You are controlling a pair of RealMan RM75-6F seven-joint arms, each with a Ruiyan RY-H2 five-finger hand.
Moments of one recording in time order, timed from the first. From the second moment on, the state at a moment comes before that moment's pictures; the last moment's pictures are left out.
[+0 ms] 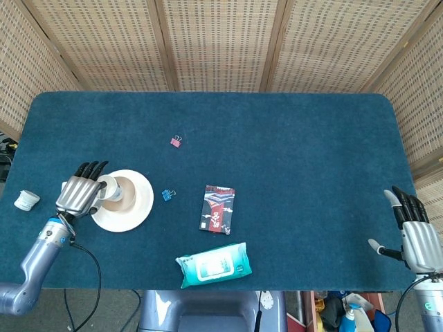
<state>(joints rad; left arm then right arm) -0.58 -1.23 -0.06 -1.56 1.14 1.01 0.43 0.10 -1.12 0.09 -1.57 -1.49 1.48 0.13</state>
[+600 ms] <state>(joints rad) -0.58 -1.26 -0.08 -1.55 1.12 1.02 0.42 0.10 -1.12 0.10 -1.57 -1.49 1.48 0.13</state>
